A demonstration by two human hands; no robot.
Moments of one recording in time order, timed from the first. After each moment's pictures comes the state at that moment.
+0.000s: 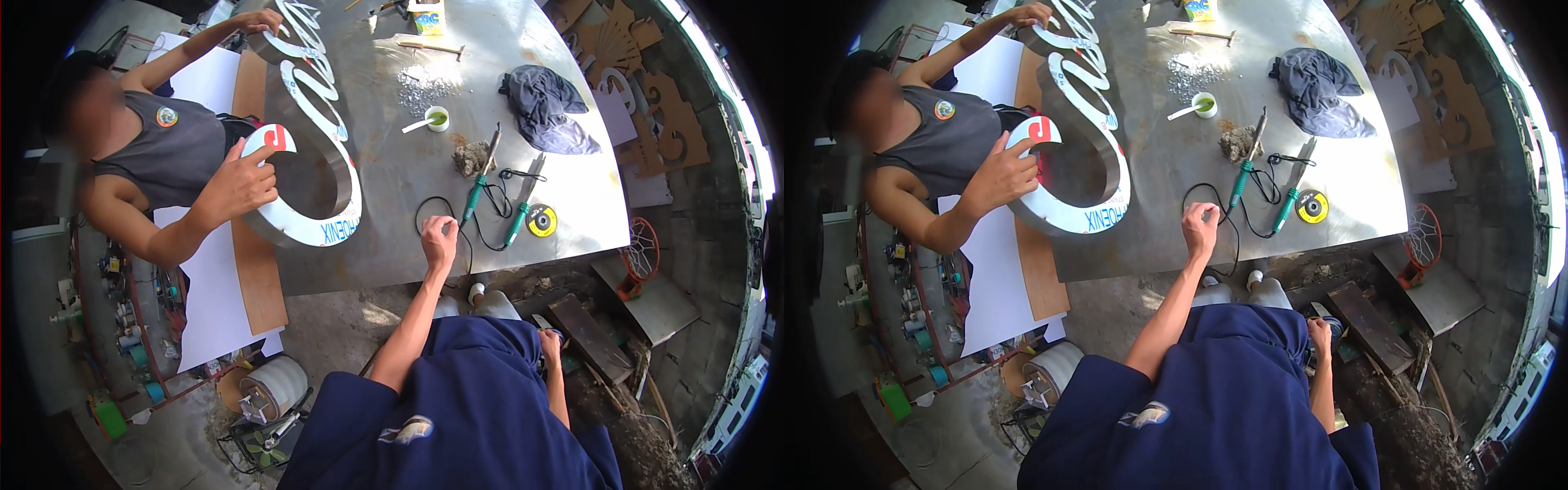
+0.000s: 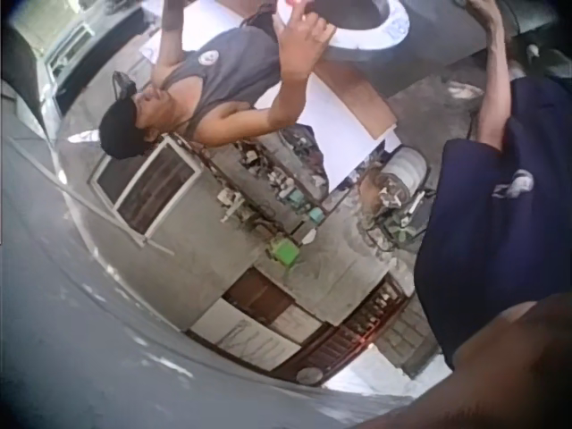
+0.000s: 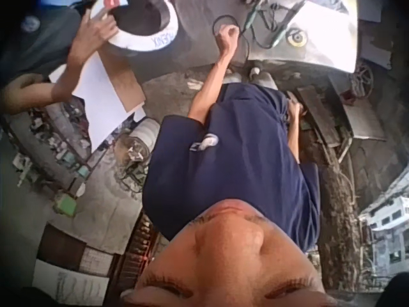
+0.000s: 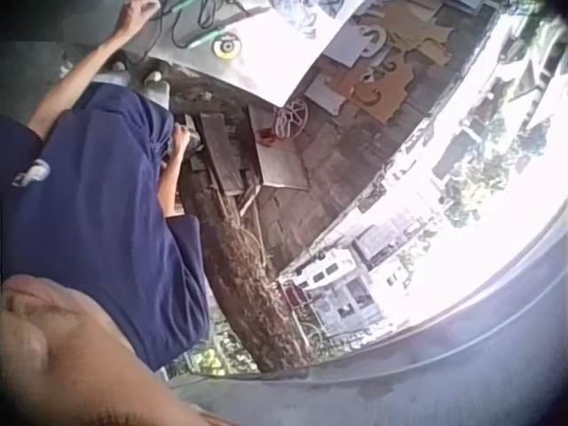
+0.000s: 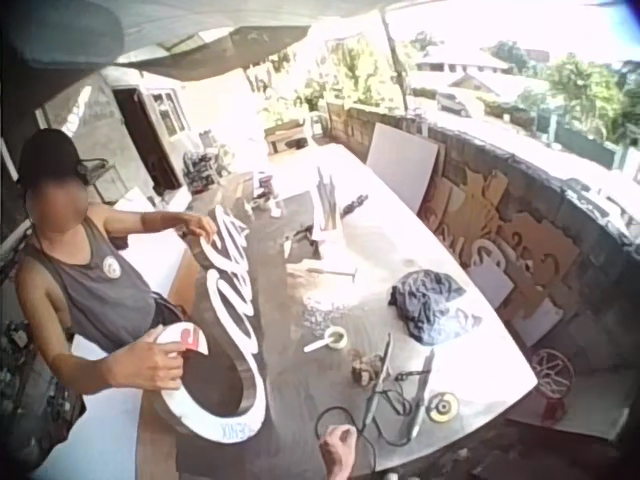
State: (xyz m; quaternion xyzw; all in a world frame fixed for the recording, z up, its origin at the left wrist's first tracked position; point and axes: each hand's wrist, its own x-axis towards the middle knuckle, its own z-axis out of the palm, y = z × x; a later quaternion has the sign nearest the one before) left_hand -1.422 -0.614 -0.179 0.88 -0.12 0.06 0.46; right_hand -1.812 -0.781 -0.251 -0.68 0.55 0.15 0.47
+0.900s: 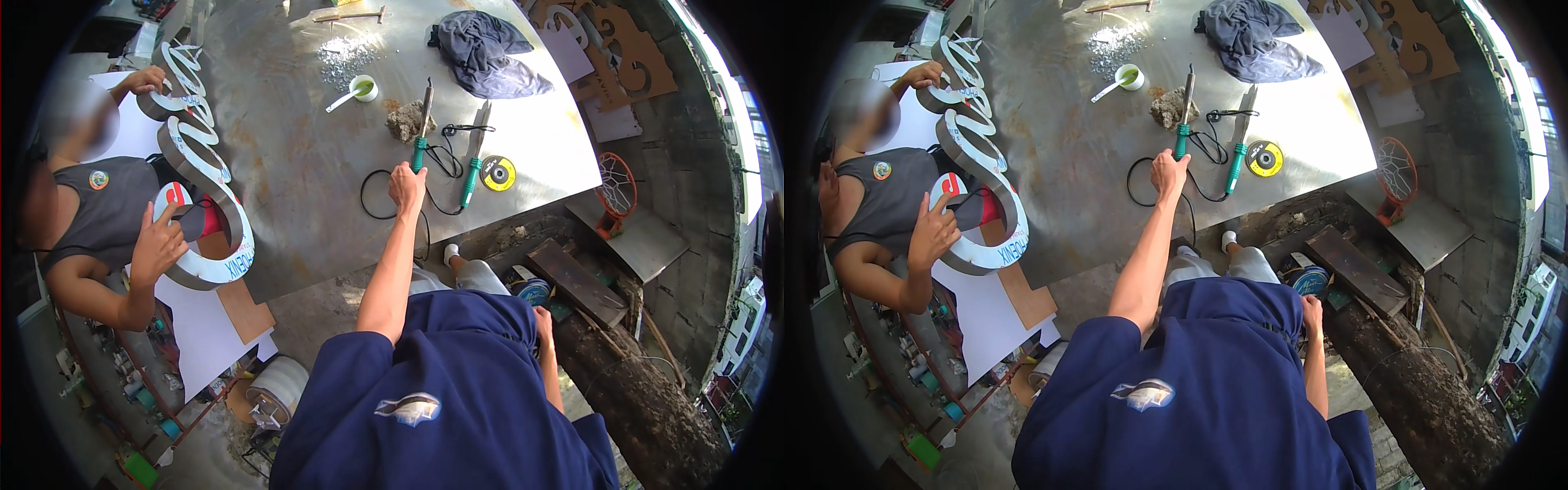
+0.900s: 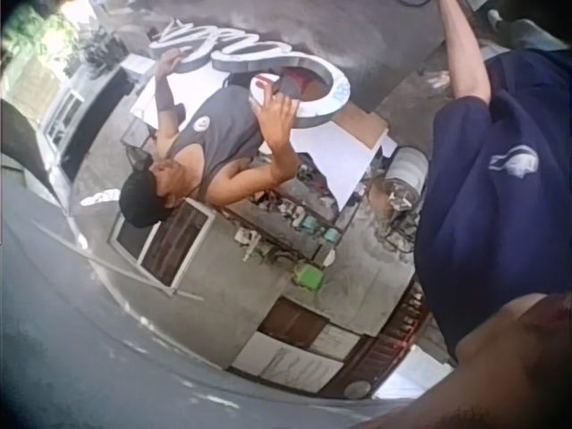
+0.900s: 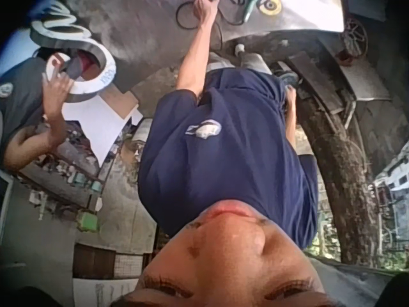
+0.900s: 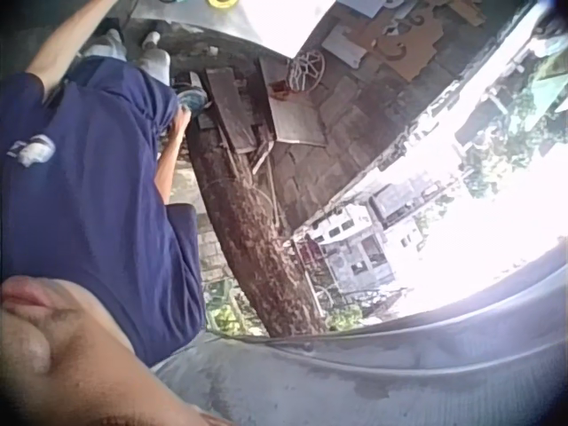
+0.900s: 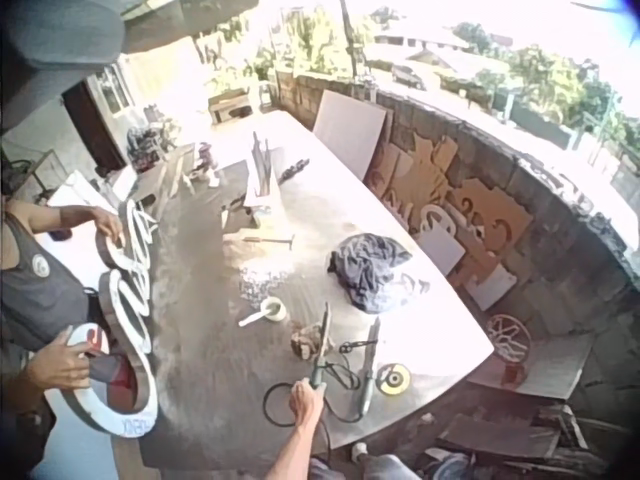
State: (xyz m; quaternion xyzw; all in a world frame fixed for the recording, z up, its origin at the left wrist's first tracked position) left_hand -1.382 -0.695 -0.226 0.96 -0.05 -0.17 0.24; right_hand -1.882 -0.780 -0.248 -0.63 0.61 0.15 0.46
